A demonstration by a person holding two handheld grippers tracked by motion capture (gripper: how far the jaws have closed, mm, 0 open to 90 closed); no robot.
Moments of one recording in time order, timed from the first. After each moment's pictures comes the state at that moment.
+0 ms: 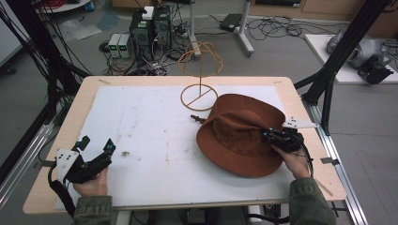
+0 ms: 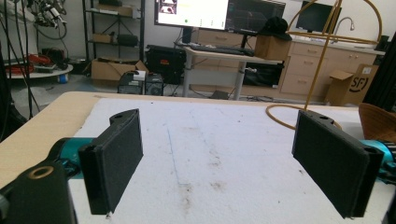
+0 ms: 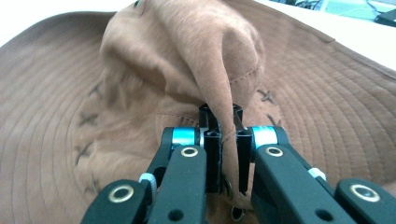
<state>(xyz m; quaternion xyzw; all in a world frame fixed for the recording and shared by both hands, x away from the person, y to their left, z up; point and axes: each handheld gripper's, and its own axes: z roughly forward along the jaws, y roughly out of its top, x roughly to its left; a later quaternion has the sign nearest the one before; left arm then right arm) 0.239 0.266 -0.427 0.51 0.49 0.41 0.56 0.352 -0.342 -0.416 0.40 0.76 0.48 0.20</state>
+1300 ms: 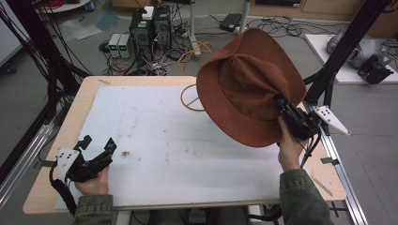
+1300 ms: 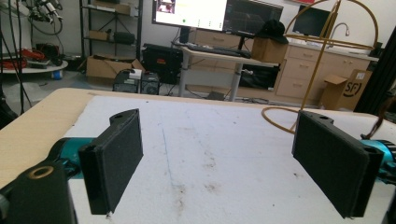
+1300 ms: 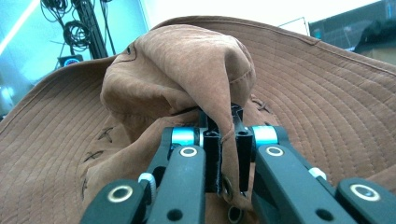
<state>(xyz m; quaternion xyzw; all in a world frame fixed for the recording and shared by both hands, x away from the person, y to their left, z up) 0.244 0.265 -0.429 0.51 0.50 0.40 0.57 0.330 -0.316 -0.327 0.41 0.50 0.70 0.30</state>
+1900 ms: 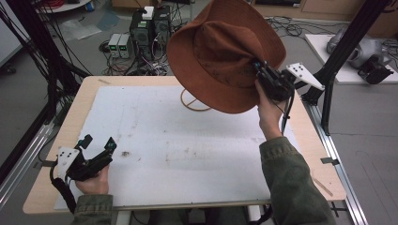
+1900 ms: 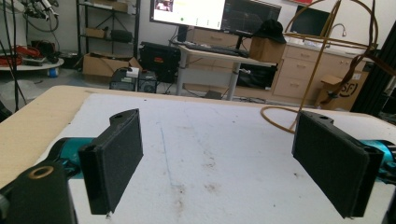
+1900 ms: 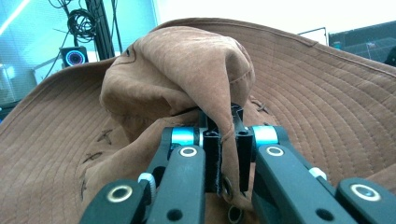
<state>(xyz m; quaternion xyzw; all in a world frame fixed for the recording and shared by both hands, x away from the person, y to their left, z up) 0.248 0.268 -0.432 0.51 0.50 0.40 0.58 0.399 -0.248 -0.260 0.38 0.53 0.69 0.32</state>
